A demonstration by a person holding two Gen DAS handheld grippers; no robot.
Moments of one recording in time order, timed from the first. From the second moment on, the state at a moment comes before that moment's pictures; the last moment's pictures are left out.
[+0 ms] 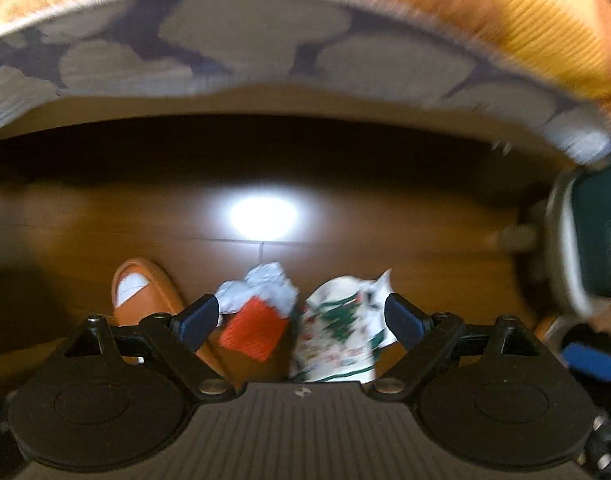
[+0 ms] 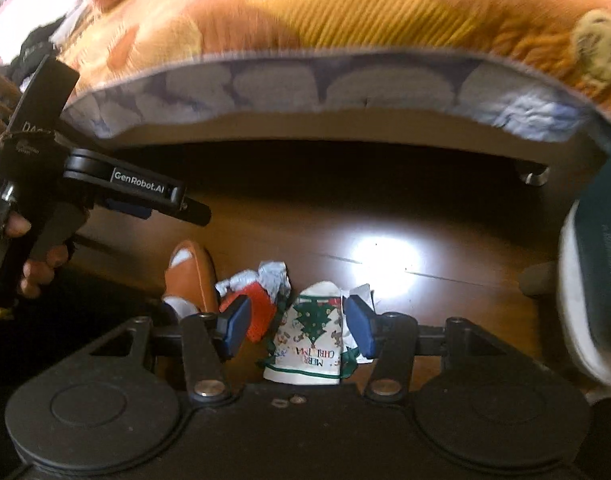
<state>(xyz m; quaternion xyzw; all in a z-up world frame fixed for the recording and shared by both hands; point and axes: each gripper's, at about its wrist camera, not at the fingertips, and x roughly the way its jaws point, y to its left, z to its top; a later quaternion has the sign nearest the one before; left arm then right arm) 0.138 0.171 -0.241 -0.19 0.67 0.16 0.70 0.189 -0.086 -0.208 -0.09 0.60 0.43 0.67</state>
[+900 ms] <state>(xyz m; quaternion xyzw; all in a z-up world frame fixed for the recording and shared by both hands) 0.108 0.204 -0.467 -0.11 0.84 -0.02 0.53 0.181 0.025 -0.416 -0.13 0.73 0.36 0.56</state>
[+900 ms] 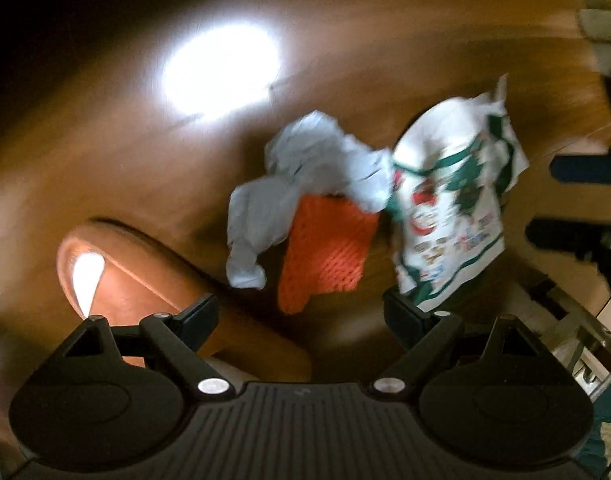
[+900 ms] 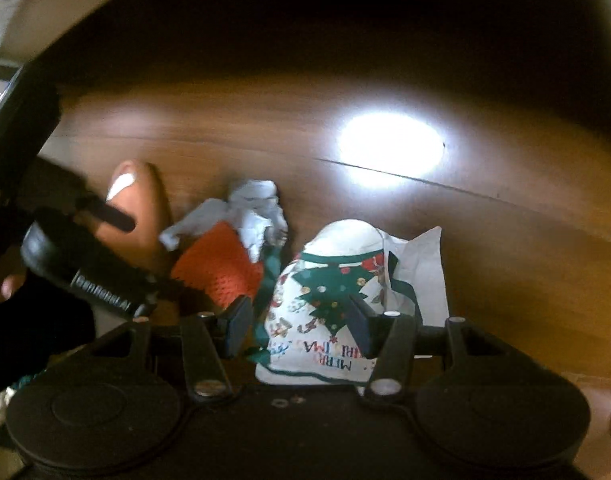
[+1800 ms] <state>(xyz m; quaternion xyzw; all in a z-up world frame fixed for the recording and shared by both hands) 0.107 0.209 -0.520 -0.21 0.83 -0.07 0.51 0.191 0.037 -0.463 -0.17 0.76 0.27 0.56</state>
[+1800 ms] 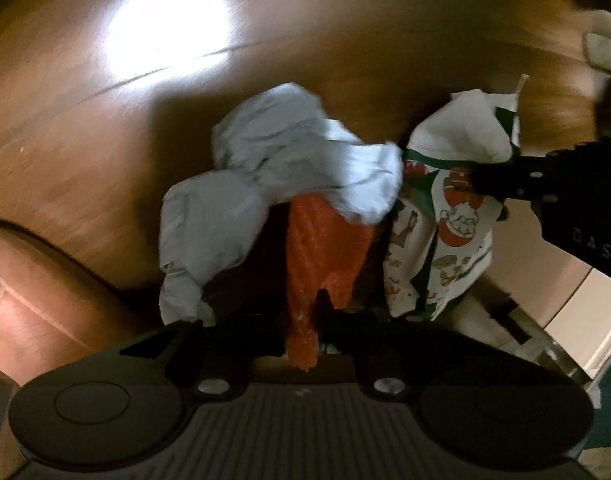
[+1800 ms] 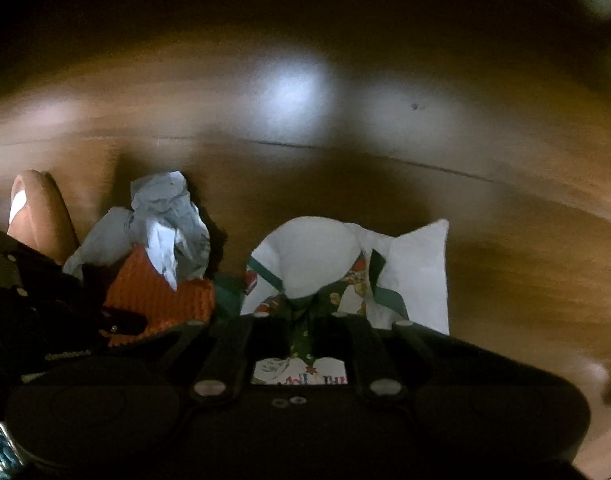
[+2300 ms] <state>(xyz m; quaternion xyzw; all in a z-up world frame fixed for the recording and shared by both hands) 0.130 0.168 -0.432 -0.15 0.81 -0.11 0.55 0.194 -0.028 -0.343 -0.11 0.73 0.30 0.61</state>
